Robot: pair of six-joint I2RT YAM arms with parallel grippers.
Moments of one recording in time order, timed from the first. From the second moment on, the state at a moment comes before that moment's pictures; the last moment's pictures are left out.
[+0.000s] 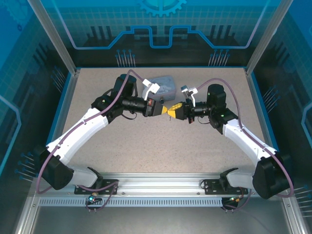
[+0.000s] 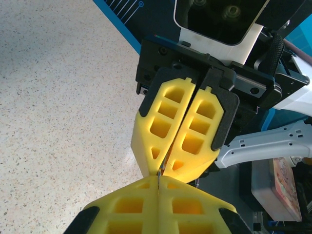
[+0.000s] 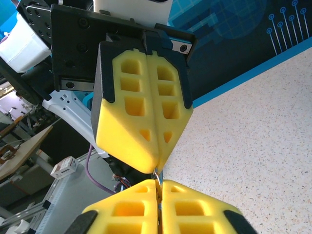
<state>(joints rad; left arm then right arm) -0.55 1.37 1.32 -0.50 0.80 -0.39 0.35 1.26 0.89 0.13 -1.20 0.32</state>
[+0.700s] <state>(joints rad) -0.55 1.38 1.32 -0.51 0.81 -0.39 0.36 1.26 0.89 0.11 -1.20 0.30</state>
